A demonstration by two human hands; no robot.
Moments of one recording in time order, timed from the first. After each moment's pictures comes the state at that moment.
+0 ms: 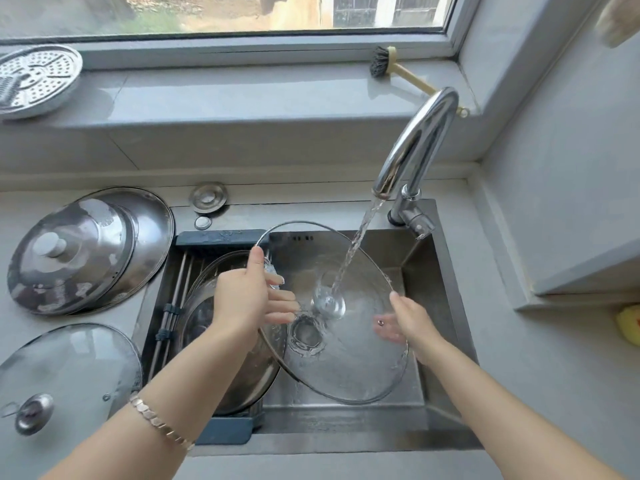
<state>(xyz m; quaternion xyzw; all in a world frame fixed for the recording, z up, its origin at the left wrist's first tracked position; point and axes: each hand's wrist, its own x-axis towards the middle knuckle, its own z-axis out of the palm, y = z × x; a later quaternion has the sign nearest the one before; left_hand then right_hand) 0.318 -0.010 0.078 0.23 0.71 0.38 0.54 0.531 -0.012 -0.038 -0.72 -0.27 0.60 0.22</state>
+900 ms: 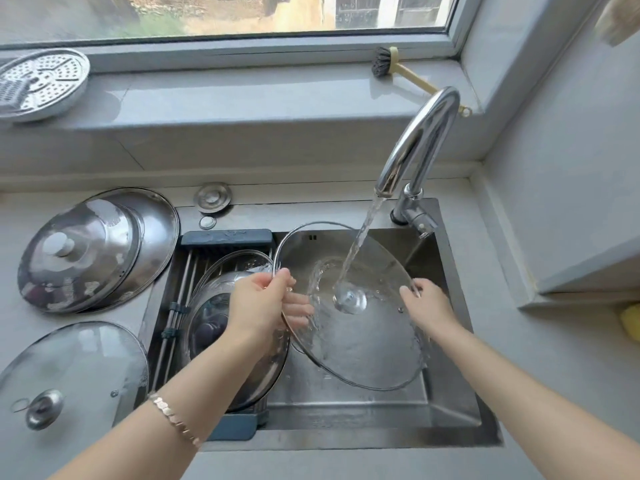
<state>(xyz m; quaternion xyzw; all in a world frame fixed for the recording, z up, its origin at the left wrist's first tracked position) 0.325 -0.022 0.069 0.25 0.69 0.38 0.56 0.549 0.001 -0.015 -0.77 -0.46 0.42 0.15</state>
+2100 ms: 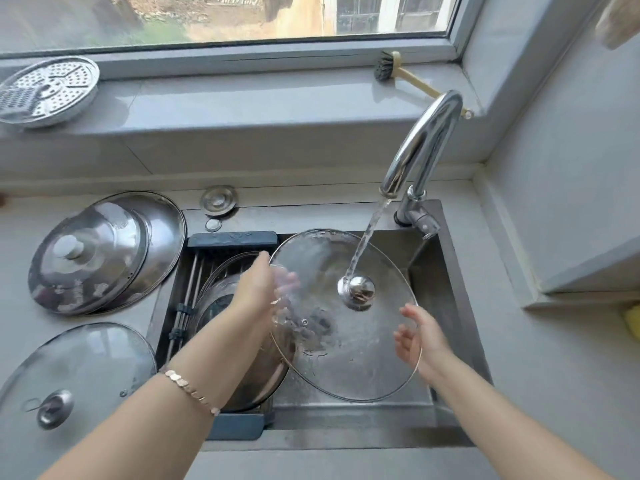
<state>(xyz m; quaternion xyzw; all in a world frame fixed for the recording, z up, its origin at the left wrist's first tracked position) 0.313 0.004 0.064 0.17 0.73 0.34 0.57 0.530 -0.042 -0.019 -0.65 -0.01 0.67 0.36</state>
